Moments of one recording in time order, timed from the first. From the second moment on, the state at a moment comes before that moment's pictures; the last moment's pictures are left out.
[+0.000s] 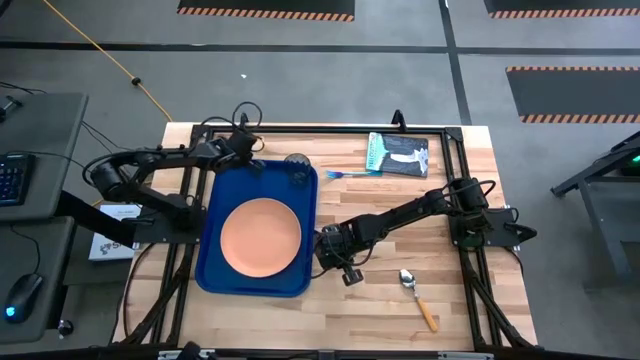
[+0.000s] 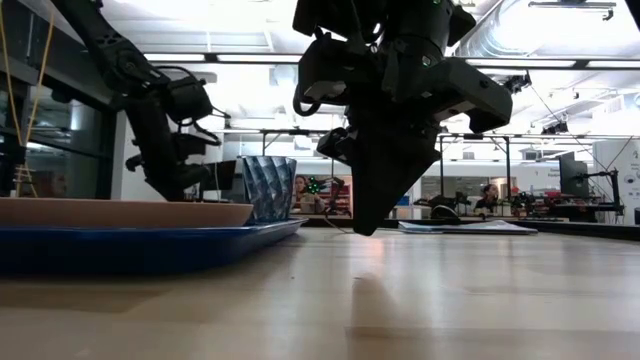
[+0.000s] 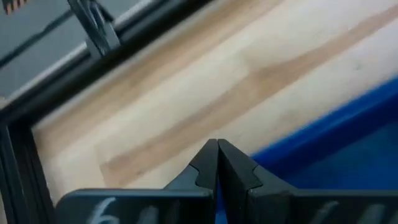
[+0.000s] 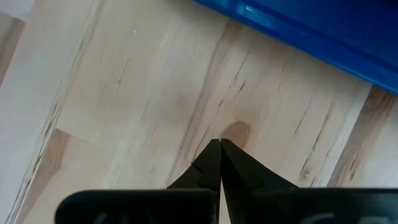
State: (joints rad) left arm 0.74 1.39 0.58 -0.21 -0.35 -0.12; right arm 0.23 2.03 1.41 -0.59 -0.12 -0.16
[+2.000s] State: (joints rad) left arm 0.48 0.54 0.41 0.23 0.09 0.03; right arm 0.19 2.09 1.38 0.03 -0.18 -0.23
